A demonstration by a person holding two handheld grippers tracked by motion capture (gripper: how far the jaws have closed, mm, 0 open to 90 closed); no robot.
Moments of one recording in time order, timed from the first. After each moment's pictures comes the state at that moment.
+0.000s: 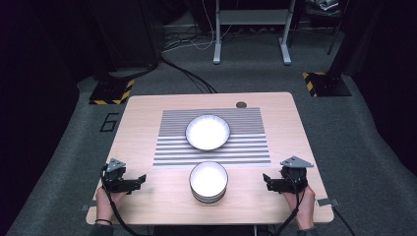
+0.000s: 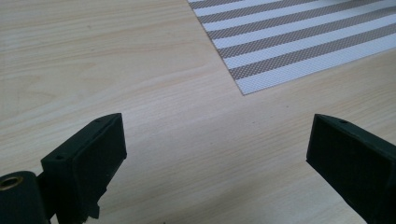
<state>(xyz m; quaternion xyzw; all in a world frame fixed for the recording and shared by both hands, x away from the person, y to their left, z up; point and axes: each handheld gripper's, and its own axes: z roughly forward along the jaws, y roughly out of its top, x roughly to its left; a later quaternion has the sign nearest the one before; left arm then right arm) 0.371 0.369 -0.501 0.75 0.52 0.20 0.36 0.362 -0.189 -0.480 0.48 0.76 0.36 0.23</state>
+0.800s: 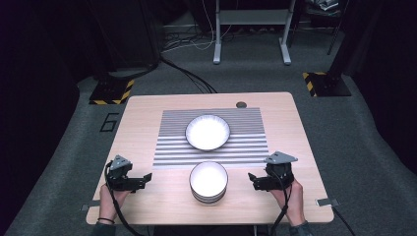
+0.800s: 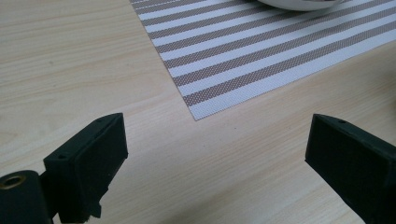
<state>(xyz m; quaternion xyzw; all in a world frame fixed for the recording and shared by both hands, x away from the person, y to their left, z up) 0.369 0.349 -0.480 0.76 0.49 0.19 0.38 0.364 -0.146 -0.452 0.43 0.80 0.37 0.21</state>
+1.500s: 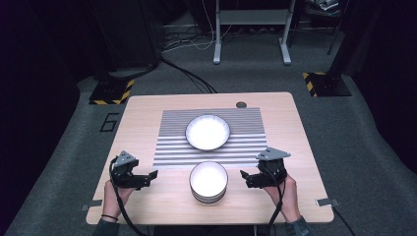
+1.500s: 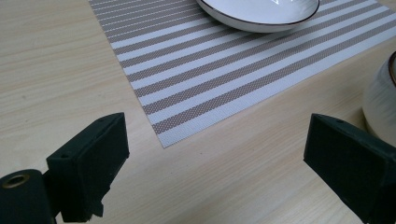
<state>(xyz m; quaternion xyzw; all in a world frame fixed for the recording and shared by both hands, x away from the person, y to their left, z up) 0.371 0.328 -0.459 0.77 0.46 0.18 0.40 0.366 -0.125 -0.433 0.40 0.81 0.38 0.20</state>
